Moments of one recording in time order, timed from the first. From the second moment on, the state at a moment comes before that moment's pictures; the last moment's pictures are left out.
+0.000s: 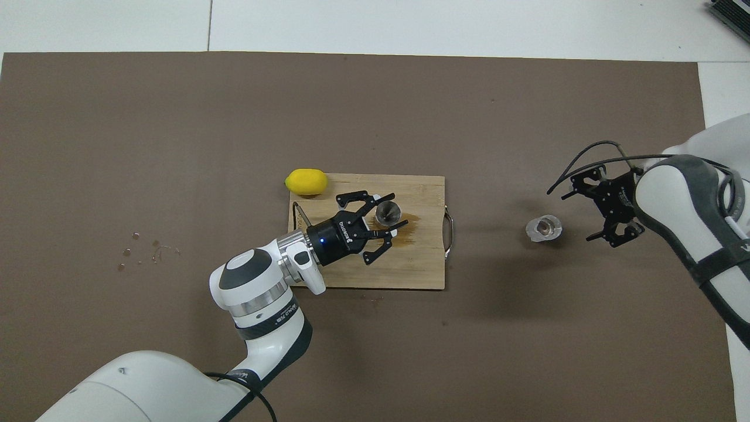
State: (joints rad) left arm -0.43 0.34 -0.14 -2.19 -2.37 2.10 2.71; right arm -0.23 0.28 0.12 -1.93 0.29 1.96 0.87
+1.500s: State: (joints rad) left arm 0.30 -0.05 -0.09 -2.17 -1.08 1.72 2.26; right arm -0.22 0.35 0.12 -1.97 0.43 1.99 0.85
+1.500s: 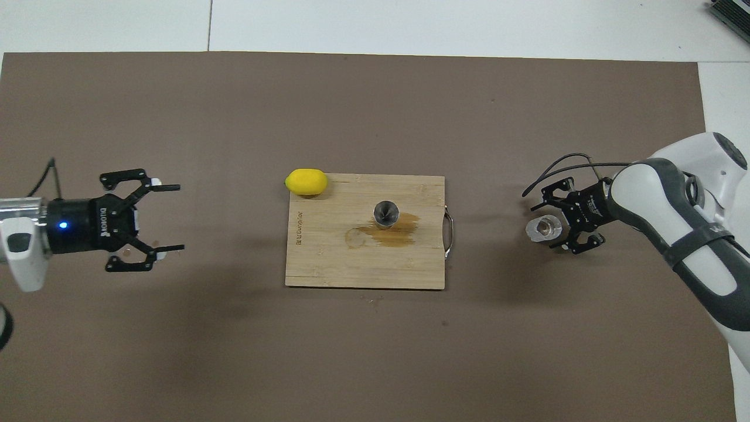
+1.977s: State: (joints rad) left arm 0.36 0.10 -0.08 -1.87 -0.57 1.70 2.01; right arm -0.22 0.35 0.12 -1.97 0.44 1.99 0.85
